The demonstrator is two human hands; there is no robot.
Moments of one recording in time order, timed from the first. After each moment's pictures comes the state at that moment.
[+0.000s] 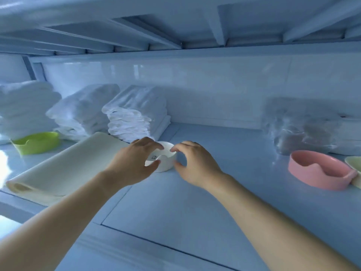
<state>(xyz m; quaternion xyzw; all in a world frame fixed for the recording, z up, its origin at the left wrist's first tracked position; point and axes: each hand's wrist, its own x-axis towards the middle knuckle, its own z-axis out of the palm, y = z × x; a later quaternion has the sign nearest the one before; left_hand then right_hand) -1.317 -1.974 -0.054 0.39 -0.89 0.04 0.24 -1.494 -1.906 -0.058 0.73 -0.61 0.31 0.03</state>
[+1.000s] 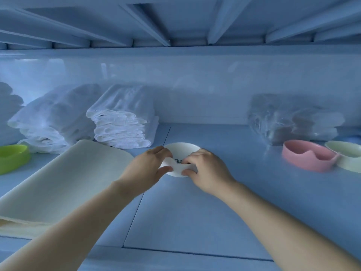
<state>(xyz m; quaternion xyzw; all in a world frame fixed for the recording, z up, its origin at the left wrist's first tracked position) -1.312 -2.012 -0.071 0.26 -0.93 -0.02 0.26 -1.472 -1.914 -0.078 0.66 -0.69 0.28 0.08</state>
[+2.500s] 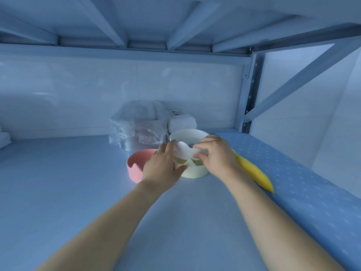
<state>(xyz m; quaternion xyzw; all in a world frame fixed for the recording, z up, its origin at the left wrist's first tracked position) -1.741 -1.796 -0.080 0.23 -0.92 -0.12 0.30 -1.861 -1.679 -0.052 0.51 -0.77 0.32 0.20</state>
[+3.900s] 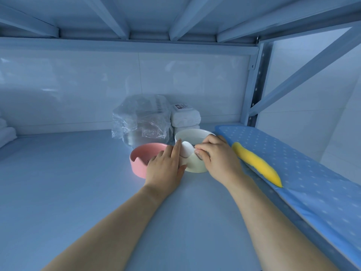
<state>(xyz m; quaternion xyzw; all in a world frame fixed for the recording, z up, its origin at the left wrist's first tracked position) -1.741 -1.797 -0.107 0.22 -0.92 0.01 0.31 -1.854 -1.679 -0.078 0.51 -0.77 0.32 0.22</state>
